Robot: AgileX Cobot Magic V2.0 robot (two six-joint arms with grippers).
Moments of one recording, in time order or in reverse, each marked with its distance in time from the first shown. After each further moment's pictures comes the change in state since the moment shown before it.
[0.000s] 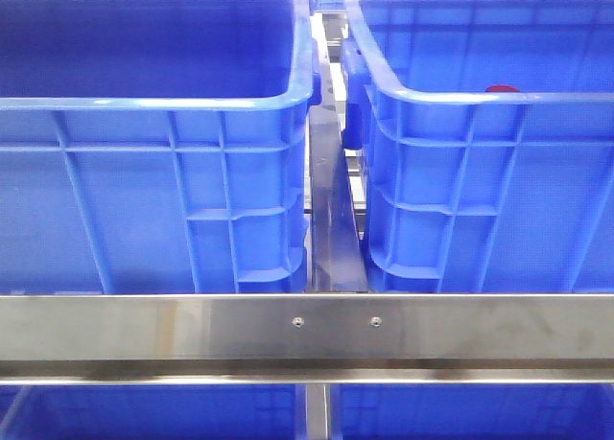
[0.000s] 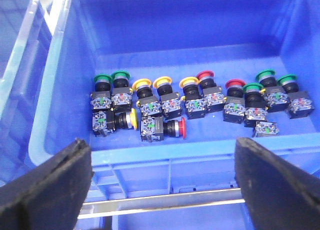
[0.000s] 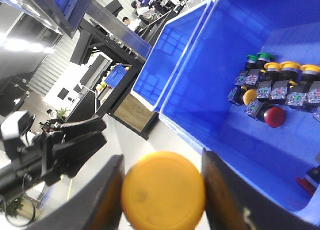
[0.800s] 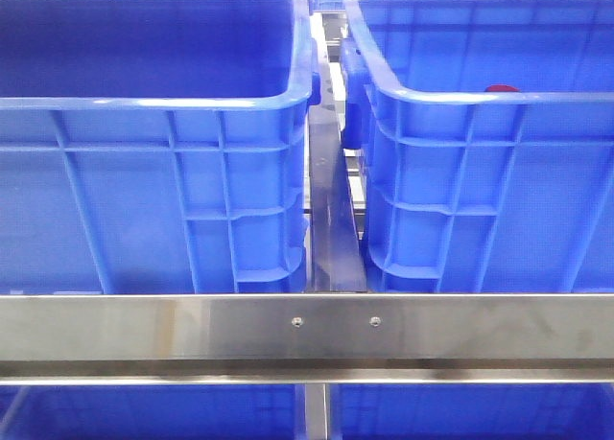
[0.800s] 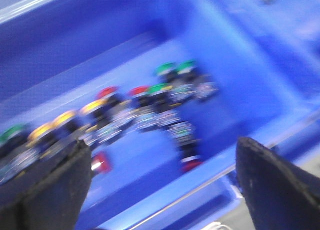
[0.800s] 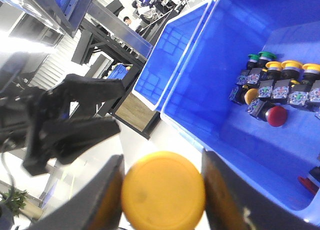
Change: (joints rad) left arm -0.384 0.511 -0.397 0.085 0.125 0.006; right arm 0.000 0.000 0.000 0.000 0.010 0.004
